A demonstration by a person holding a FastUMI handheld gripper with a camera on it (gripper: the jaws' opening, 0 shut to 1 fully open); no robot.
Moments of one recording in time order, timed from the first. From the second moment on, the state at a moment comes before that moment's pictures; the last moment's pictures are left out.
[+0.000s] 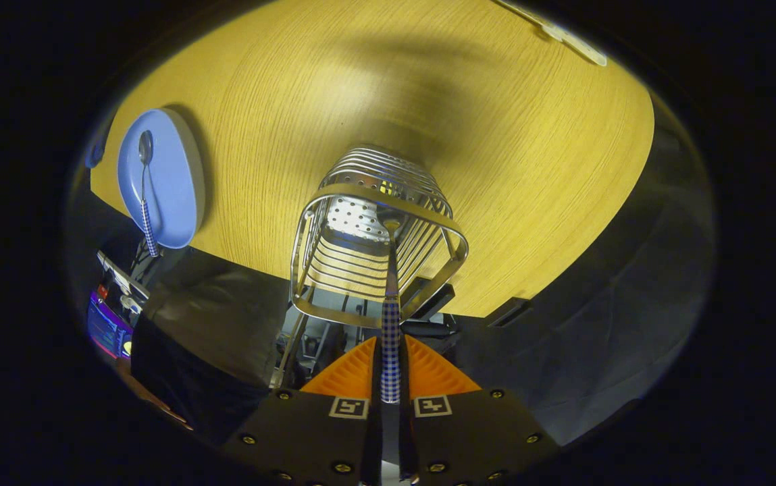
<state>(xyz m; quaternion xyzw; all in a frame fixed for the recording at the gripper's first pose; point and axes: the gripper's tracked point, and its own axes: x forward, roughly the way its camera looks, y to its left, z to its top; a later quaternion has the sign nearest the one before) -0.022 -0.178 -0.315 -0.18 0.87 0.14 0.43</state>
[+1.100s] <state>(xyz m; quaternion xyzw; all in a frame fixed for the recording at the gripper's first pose) -0.022 -0.160 -0.268 -0.13 0.81 0.11 0.57</state>
